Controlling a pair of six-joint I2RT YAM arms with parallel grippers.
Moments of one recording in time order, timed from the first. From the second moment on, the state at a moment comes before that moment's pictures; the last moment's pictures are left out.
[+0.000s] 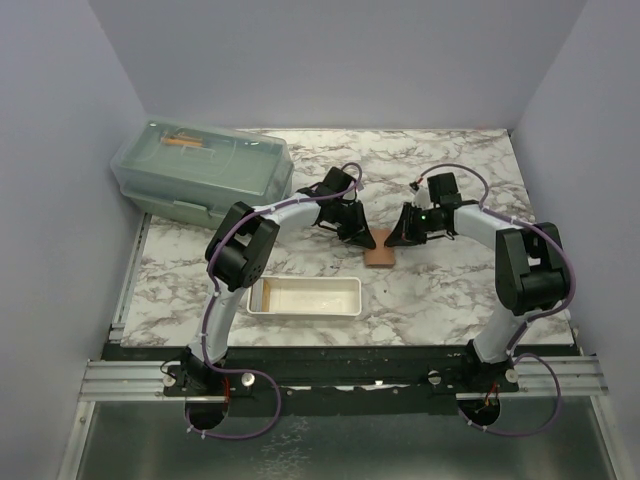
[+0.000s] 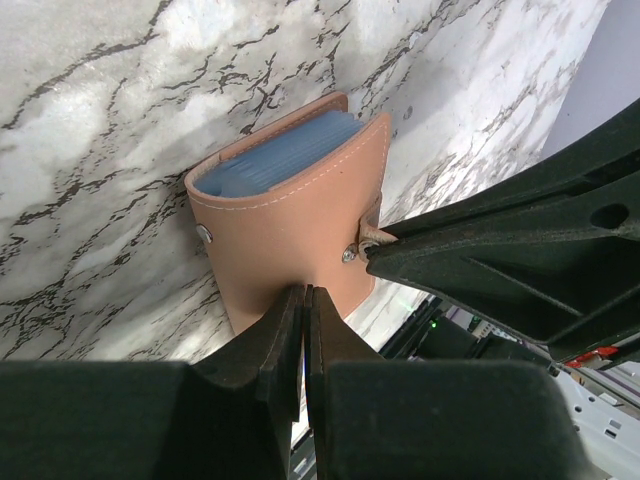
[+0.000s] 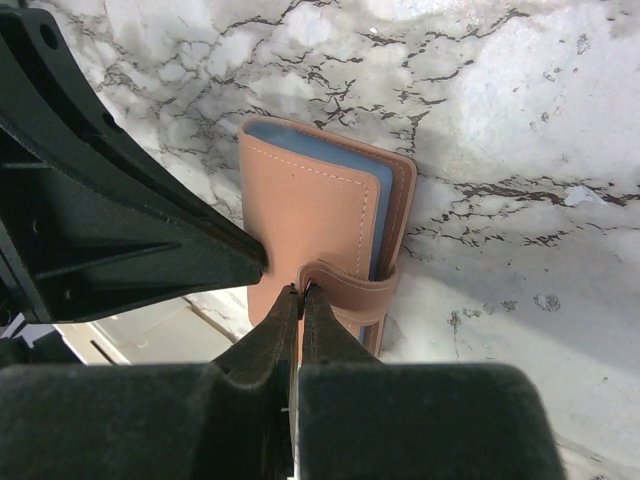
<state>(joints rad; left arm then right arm) -0.63 2.22 1.60 -0.31 0.64 -0.81 0.18 1.77 1.02 -0.30 -0.58 0.37</state>
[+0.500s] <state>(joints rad) -0.63 2.22 1.60 -0.31 0.64 -0.81 0.27 1.77 1.13 -0.46 -0.35 0.31</state>
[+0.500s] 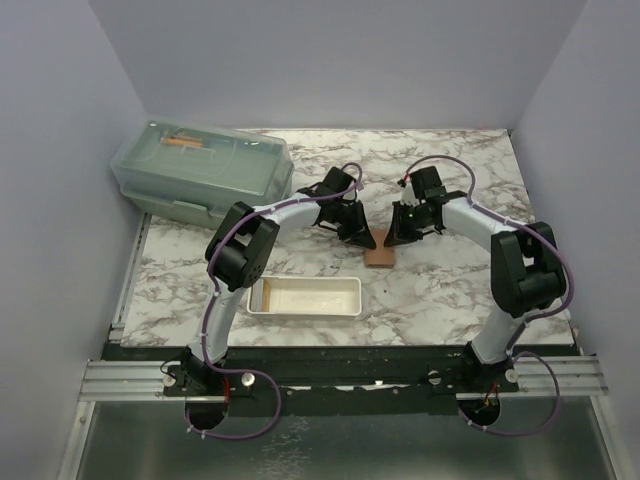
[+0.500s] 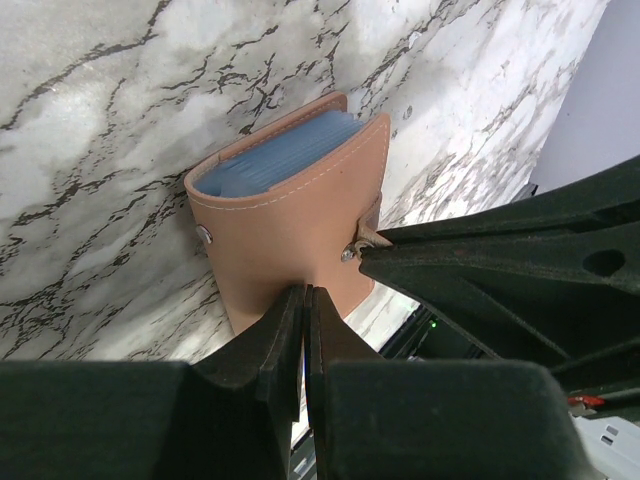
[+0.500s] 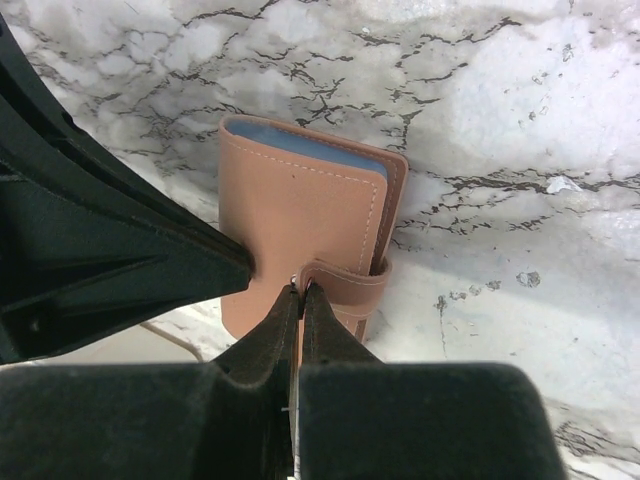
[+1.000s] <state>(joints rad) -0.63 2.22 1.60 -0.31 0.64 -0.81 0.36 1.80 1.22 -0.58 -0.18 0.28</state>
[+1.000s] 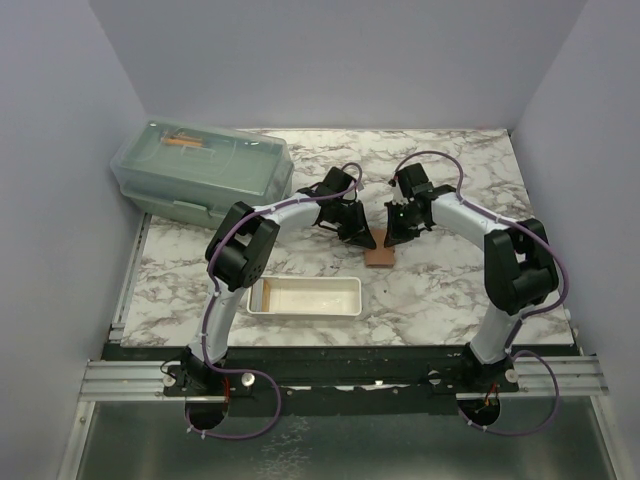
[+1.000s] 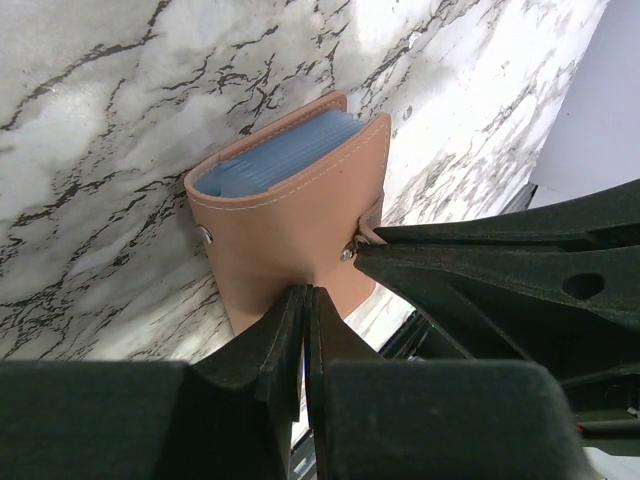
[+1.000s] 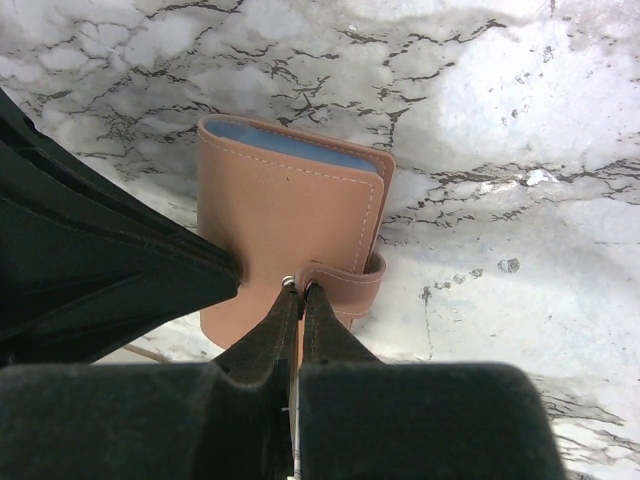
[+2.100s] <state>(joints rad) -0.63 2.22 1.60 -0.31 0.64 -0.81 0.29 1.80 1.16 -0.47 -0.38 0.32</state>
